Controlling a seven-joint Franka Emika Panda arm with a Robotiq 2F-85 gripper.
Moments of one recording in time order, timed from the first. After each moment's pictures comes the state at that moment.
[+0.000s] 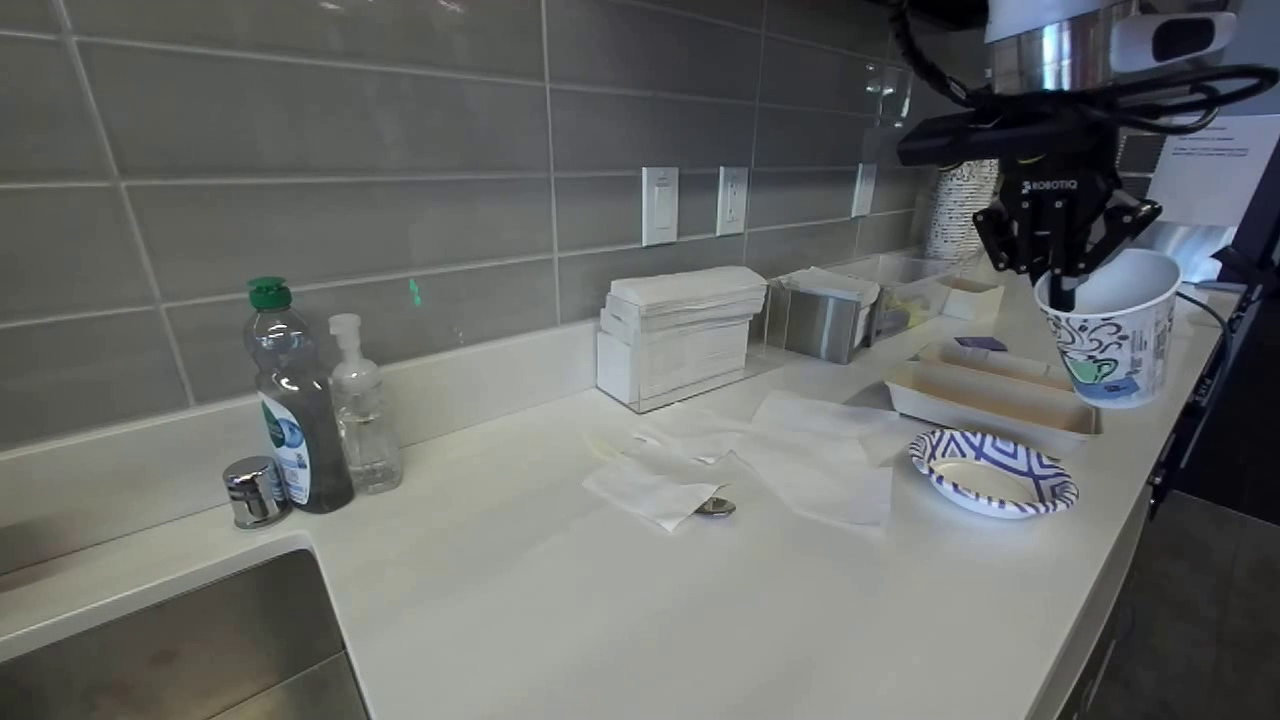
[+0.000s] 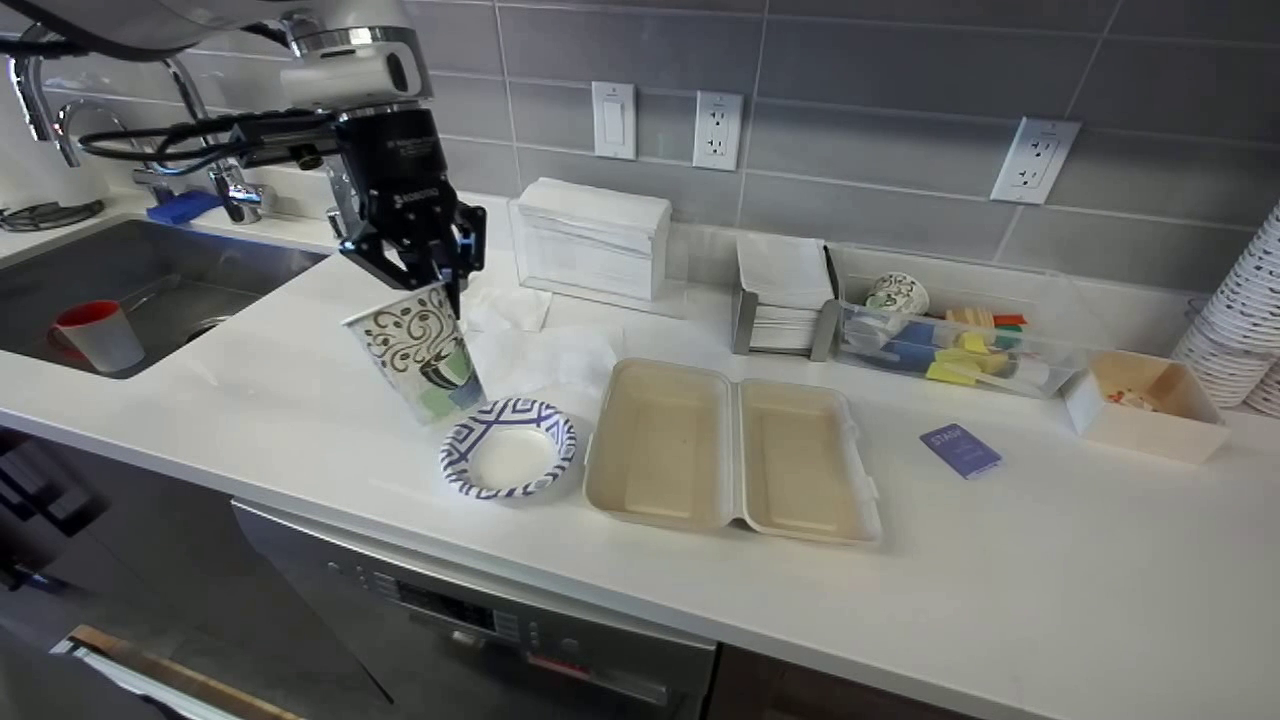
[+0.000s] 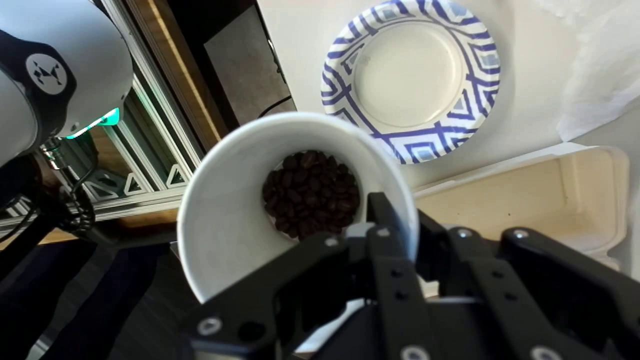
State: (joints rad) arm -0.19 -0.50 0.15 -2.48 -0.21 1.84 1.83
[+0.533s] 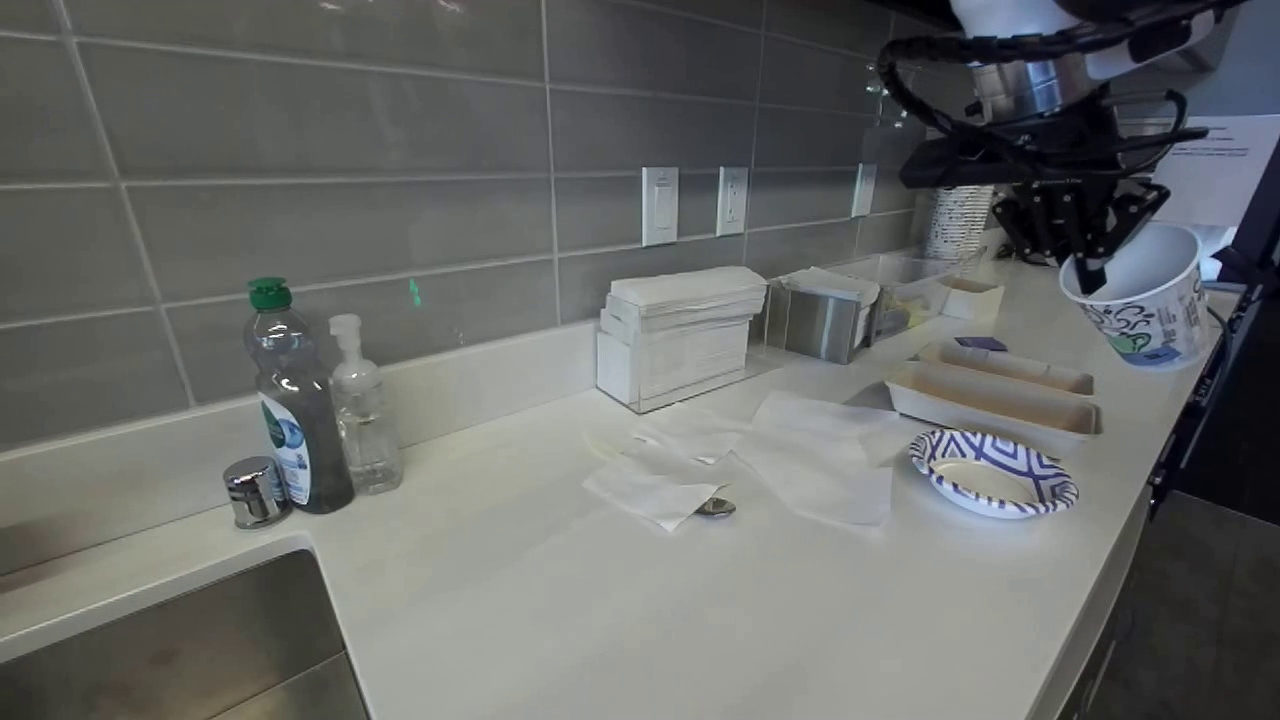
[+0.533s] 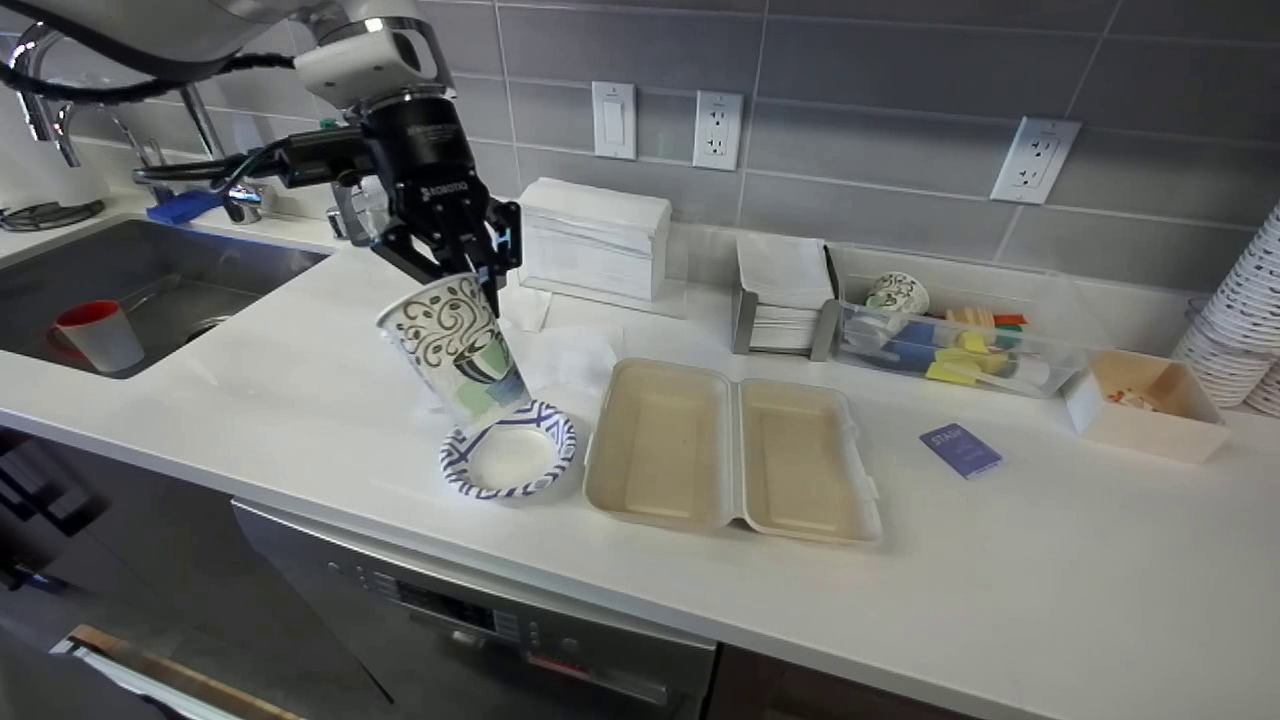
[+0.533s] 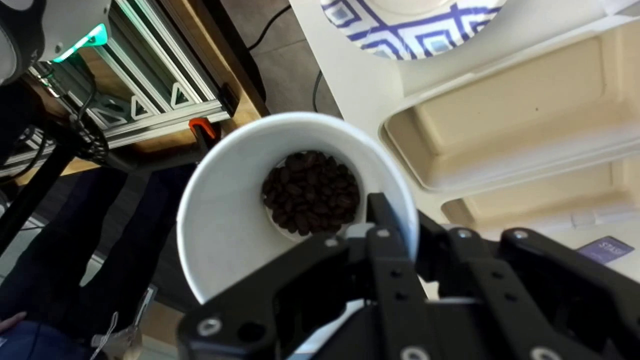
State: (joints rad) arm -0.20 -0.42 0.16 -2.42 -0.42 1.73 1.99
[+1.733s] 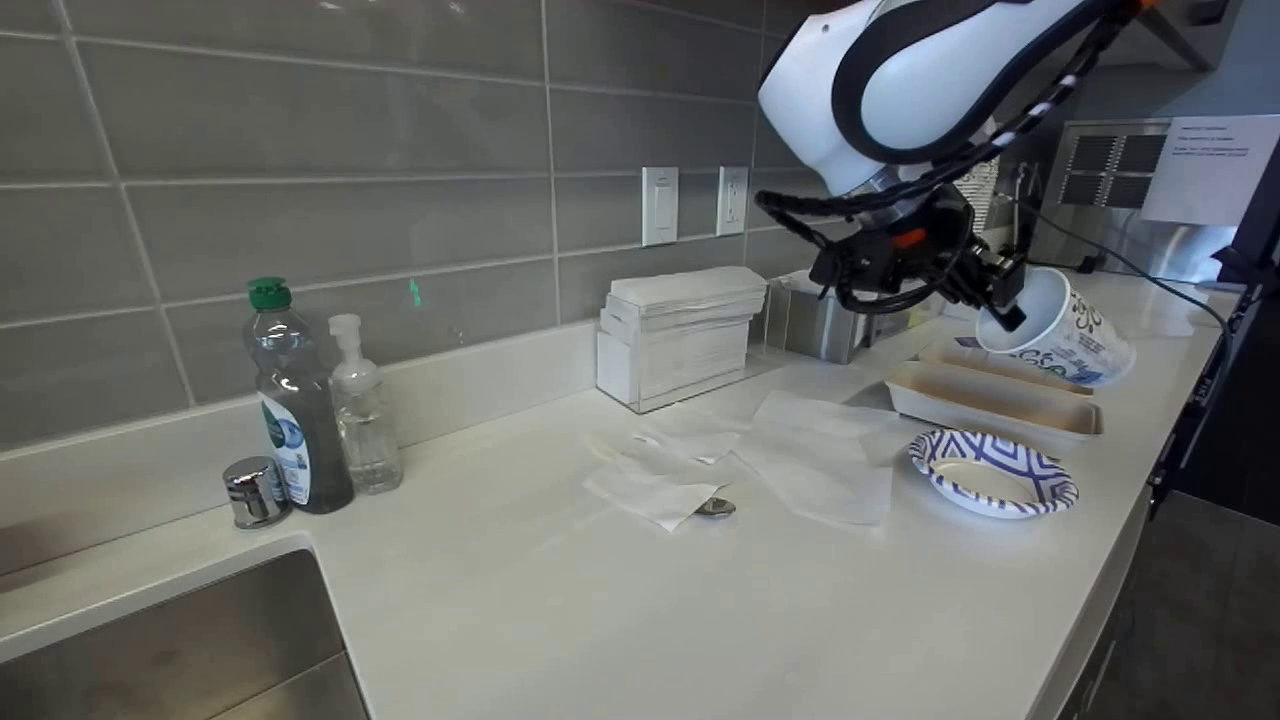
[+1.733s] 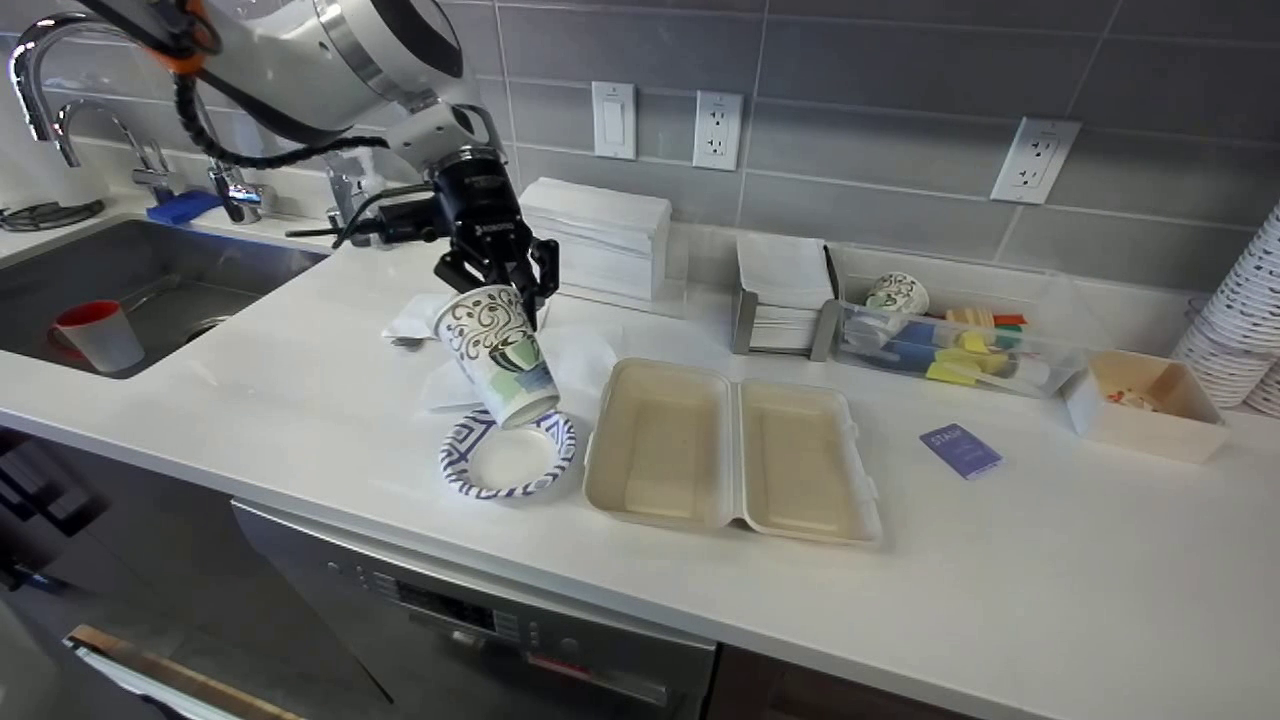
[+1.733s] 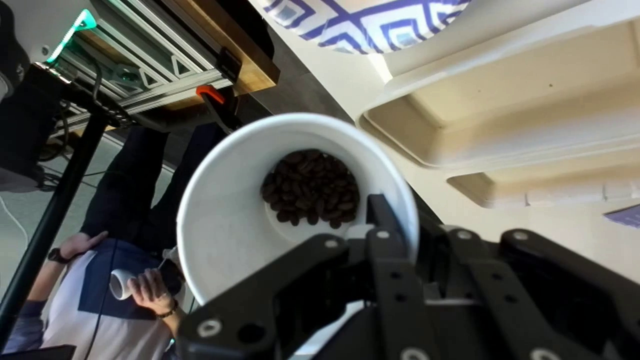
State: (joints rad) arm -0.05 0.04 0.12 -2.13 -0.58 1.53 2.29
